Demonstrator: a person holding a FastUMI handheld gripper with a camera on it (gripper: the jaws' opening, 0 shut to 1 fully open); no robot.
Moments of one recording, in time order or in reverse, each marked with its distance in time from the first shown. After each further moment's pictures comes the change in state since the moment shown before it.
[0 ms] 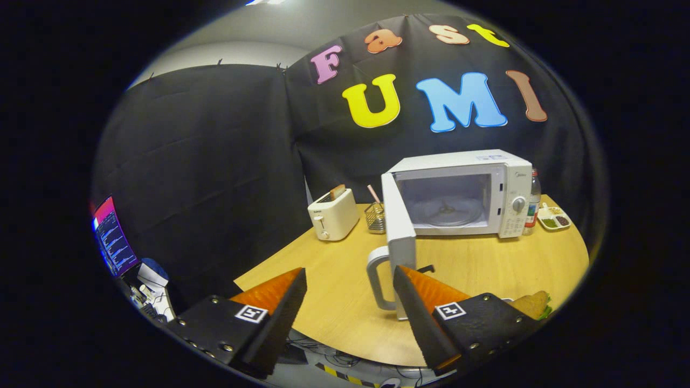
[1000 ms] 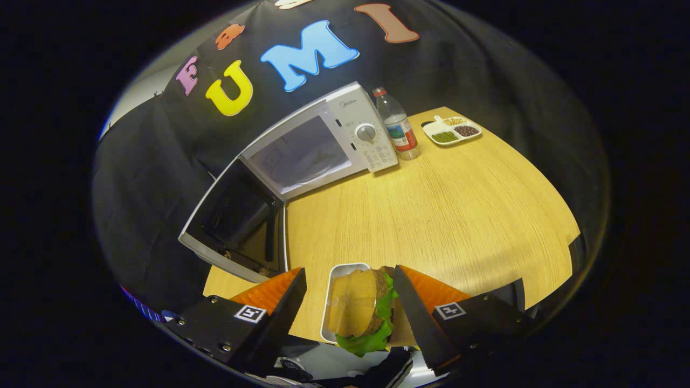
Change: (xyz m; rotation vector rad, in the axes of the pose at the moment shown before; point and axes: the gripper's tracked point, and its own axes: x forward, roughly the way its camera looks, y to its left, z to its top) arm -0.060 -0.244 -0.090 0.465 0.336 -0.264
